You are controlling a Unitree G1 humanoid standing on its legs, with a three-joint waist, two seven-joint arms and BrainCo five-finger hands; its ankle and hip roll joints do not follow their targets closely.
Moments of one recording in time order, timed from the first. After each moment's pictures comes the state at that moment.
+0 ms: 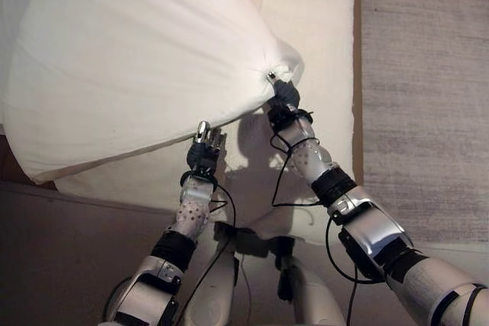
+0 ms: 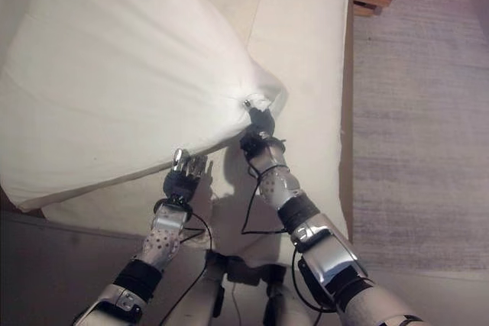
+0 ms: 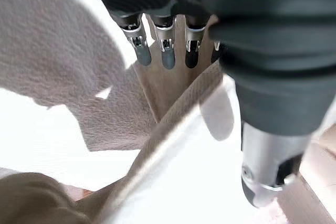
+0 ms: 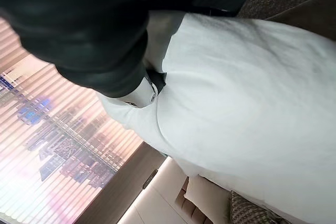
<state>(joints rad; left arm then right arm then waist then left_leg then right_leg) -0.53 0.17 -0.23 0.50 -1.41 -0.28 0.19 -0.95 -0.08 0.37 0.63 1.13 -0.22 -0.26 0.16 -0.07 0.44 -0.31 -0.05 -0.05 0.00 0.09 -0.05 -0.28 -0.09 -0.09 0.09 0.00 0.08</state>
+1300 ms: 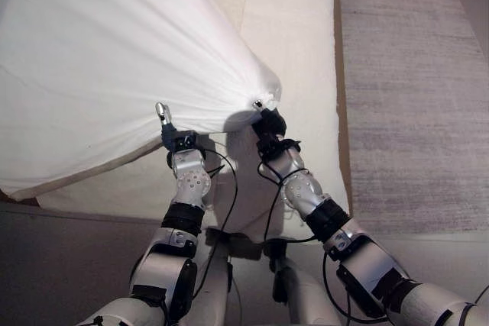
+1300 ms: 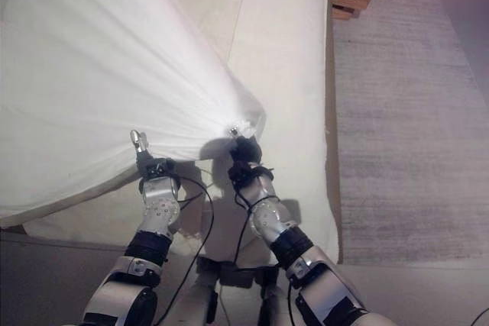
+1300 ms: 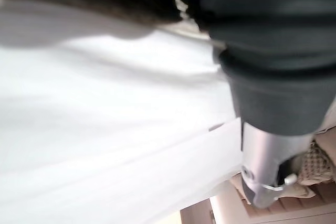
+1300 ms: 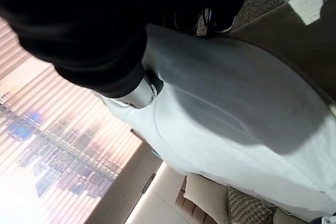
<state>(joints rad) -0.66 0.08 0.03 0.49 -1.50 -0.52 0.34 -0.74 -0.01 0.43 0.48 1.13 -0.22 -0.25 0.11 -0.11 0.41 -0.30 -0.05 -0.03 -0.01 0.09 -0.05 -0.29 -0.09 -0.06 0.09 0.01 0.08</state>
